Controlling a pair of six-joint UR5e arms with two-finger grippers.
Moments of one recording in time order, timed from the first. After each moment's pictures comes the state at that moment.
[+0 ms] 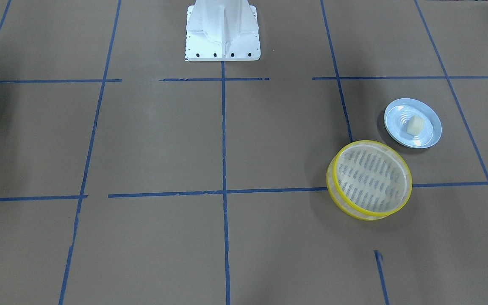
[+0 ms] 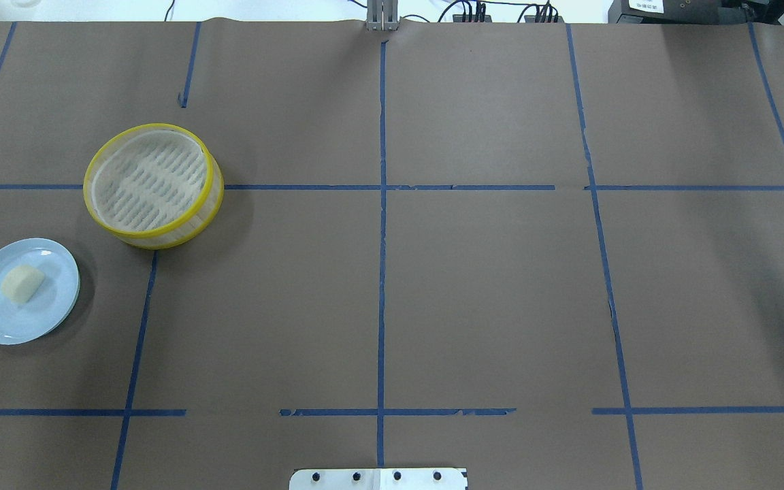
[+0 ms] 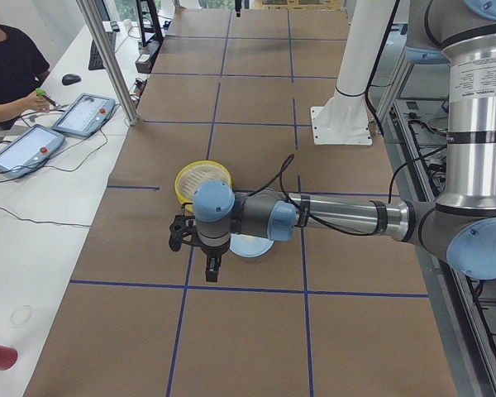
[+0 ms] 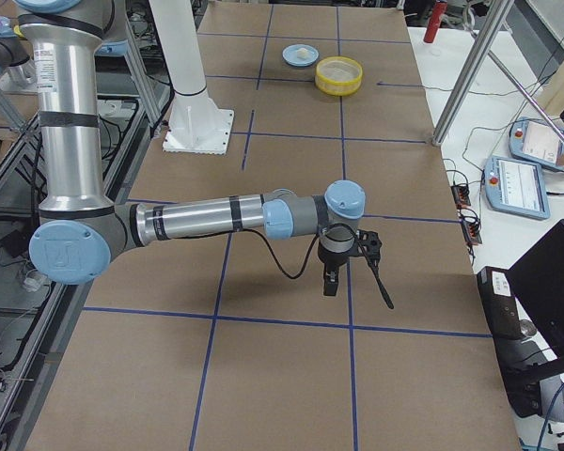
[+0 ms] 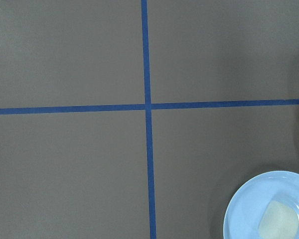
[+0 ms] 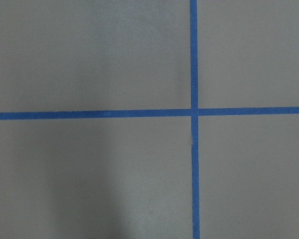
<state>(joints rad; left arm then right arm) -1.58 -1.49 -1.72 -1.63 -2.40 -0.06 1.40 -1.55 1.70 -1.57 2.26 0.25</state>
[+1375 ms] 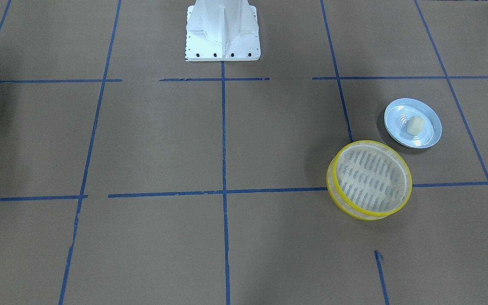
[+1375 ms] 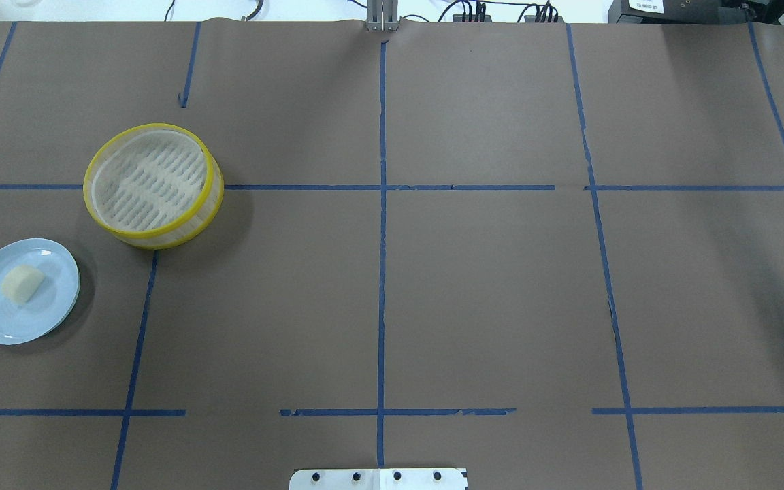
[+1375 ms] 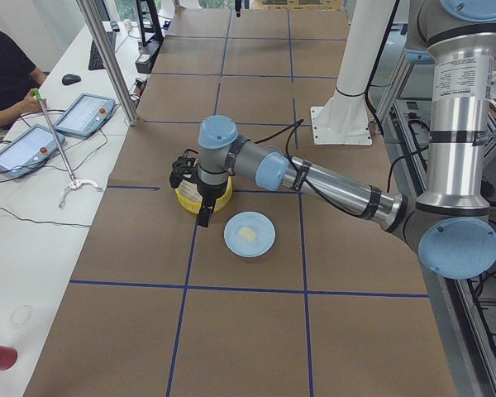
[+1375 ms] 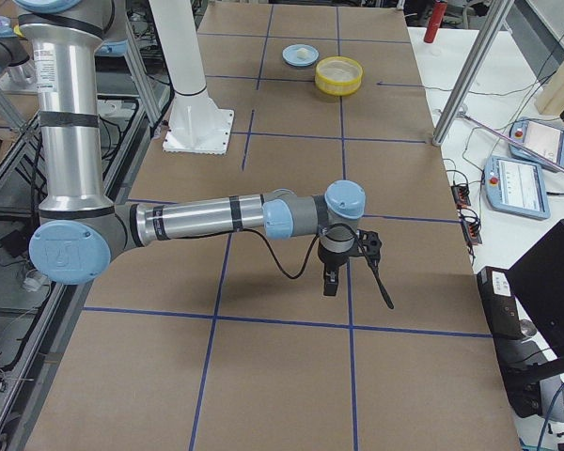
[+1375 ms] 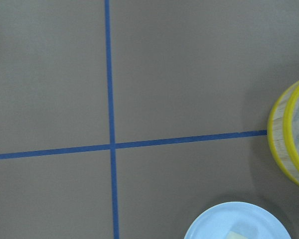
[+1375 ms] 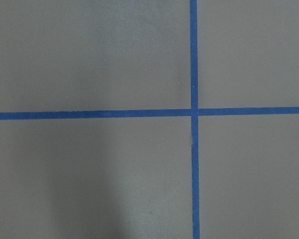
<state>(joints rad) -1.38 -1.55 -1.96 -1.63 -2.27 -0.27 1.40 -1.55 1.70 -1.57 2.26 0.25</state>
